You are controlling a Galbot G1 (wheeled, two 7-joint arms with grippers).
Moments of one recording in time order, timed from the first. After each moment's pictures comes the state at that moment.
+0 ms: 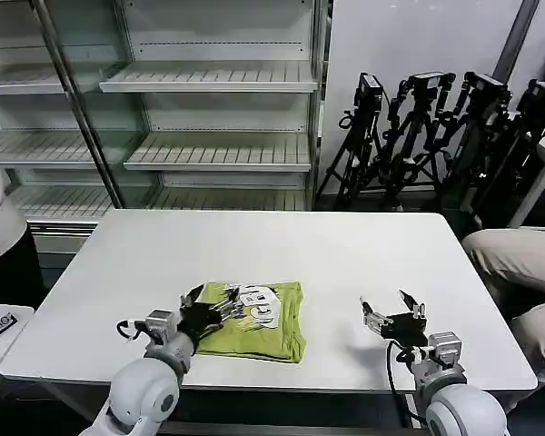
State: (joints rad) left arm 1.18 -1.17 -0.29 -2.03 -0.55 0.58 -0.26; right arm -1.36 1.17 0.52 2.15 0.36 -0.51 0.07
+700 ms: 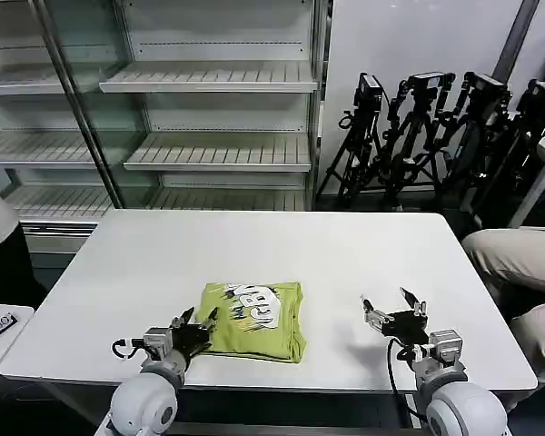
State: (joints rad) left arm 1.22 -1.17 -0.29 -1.97 -0.55 0.58 -0.34; right arm -1.35 1.16 0.52 2.14 0.36 -0.51 0.07
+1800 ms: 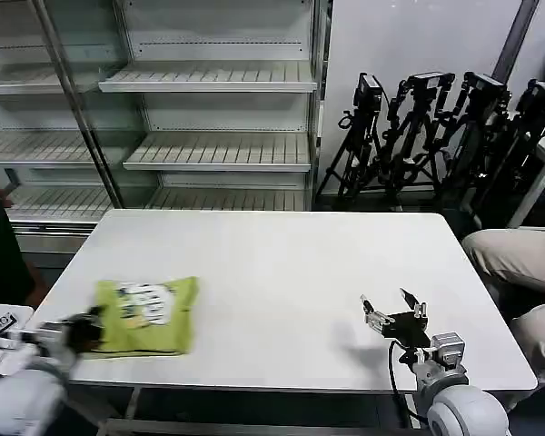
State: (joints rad) left arm 1.39 -0.89 -0.79 -1.90 -0.41 0.58 -0.03; right arm -1.36 1.16 0.53 2.14 0.37 -0.48 0.07
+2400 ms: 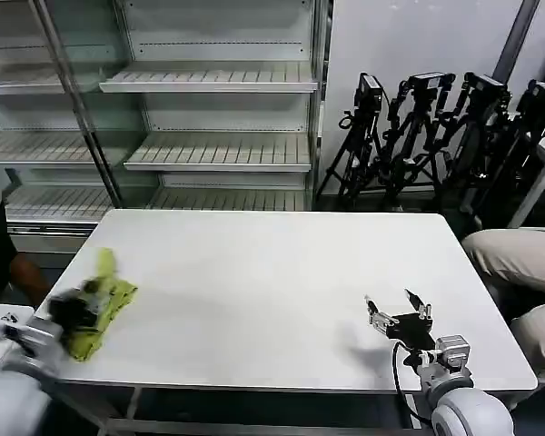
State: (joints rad) left arm 1.45 -0.97 -0.75 -2.19 -0.14 0.58 0.07; right arm -1.38 1.17 0.55 2.15 0.36 -0.47 0.06
